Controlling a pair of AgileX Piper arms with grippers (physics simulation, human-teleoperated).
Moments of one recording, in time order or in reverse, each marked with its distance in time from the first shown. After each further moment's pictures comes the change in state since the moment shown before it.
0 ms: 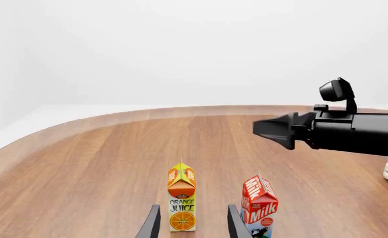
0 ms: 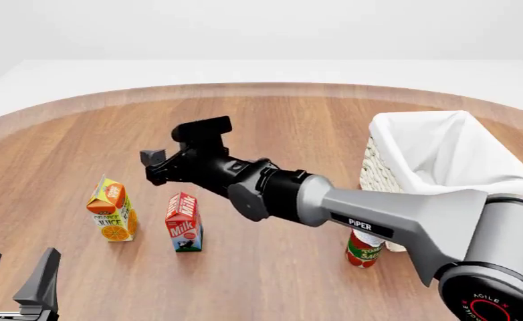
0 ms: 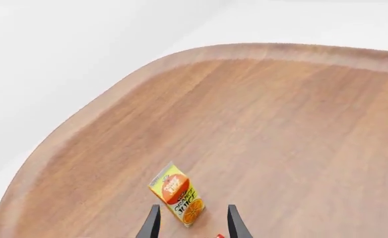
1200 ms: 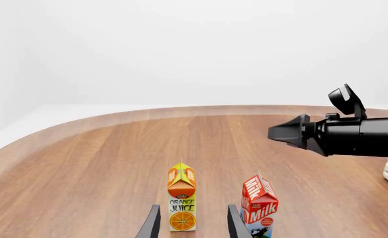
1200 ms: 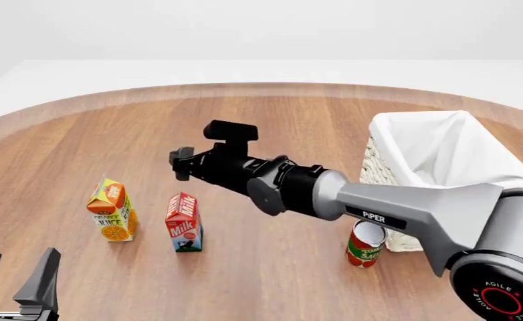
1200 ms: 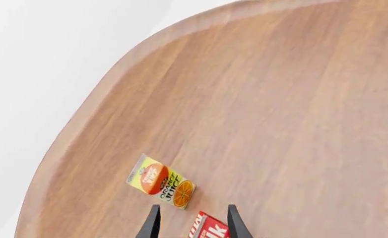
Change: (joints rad) left arm 0.000 0.000 0.000 0.000 0.000; right arm -0.066 -0.024 0.065 0.080 0.235
